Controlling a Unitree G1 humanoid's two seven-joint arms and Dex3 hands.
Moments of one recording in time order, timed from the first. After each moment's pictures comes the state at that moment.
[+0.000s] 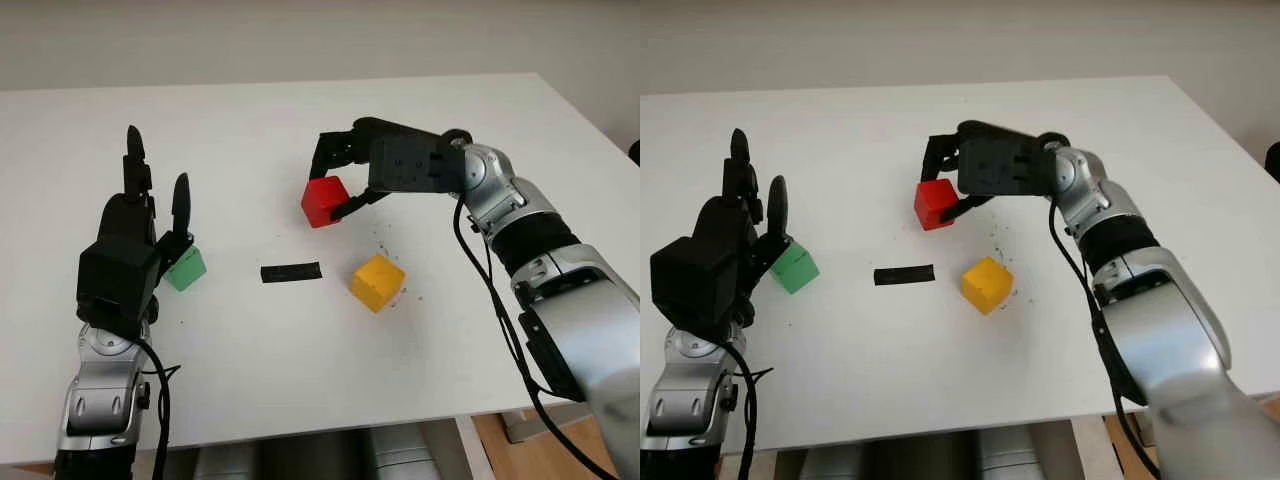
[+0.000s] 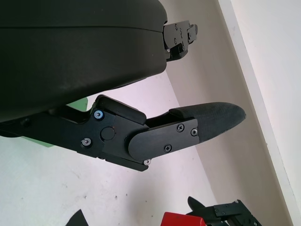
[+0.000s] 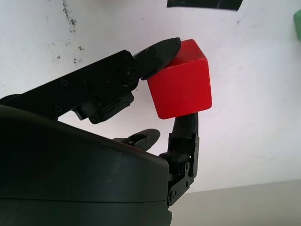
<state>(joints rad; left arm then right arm) -0.17 0.22 0.16 -0.19 0.12 0.20 0.04 -1.15 -0.38 0.33 1.00 -0.43 -0.39 0.50</state>
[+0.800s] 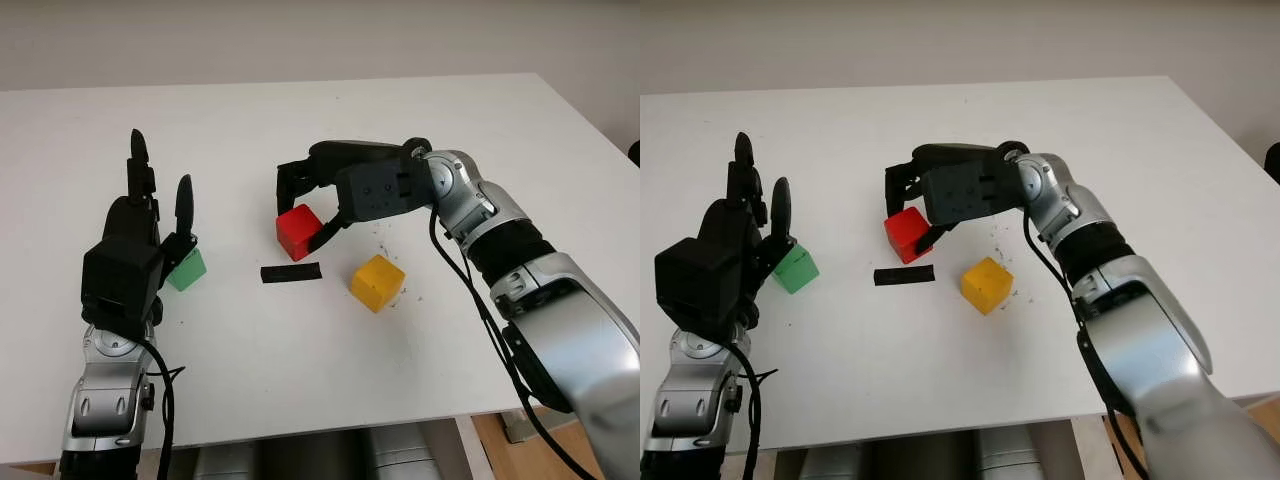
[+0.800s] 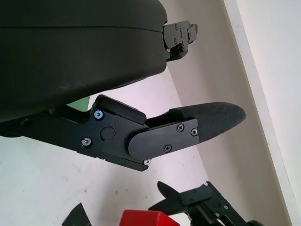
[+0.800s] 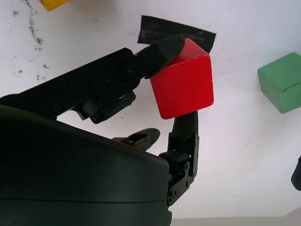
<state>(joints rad) -0.16 0.20 0.15 -0.21 0.12 0.21 0.05 -1.10 -0.32 0.39 0.92 -0.44 -0.40 0.56</state>
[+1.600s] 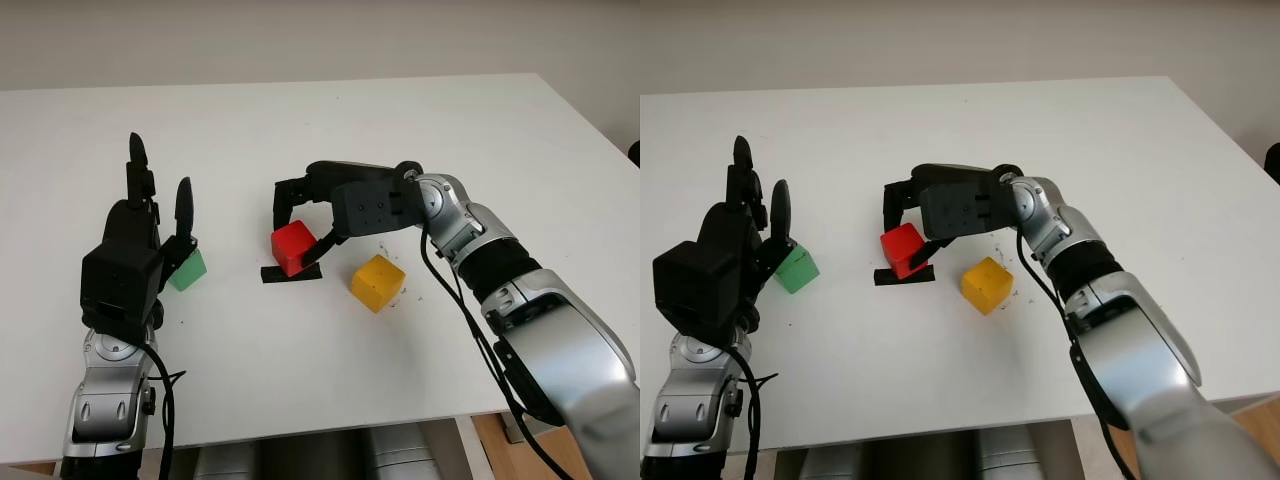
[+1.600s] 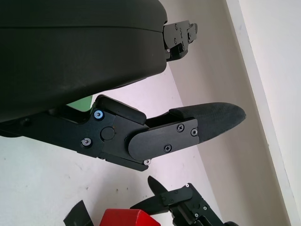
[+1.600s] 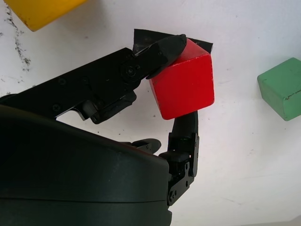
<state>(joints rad) -0.15 0.19 0.16 -0.22 0.12 0.22 0.05 -1.06 -0.29 0.39 0.95 -0.43 -0.40 0.52</state>
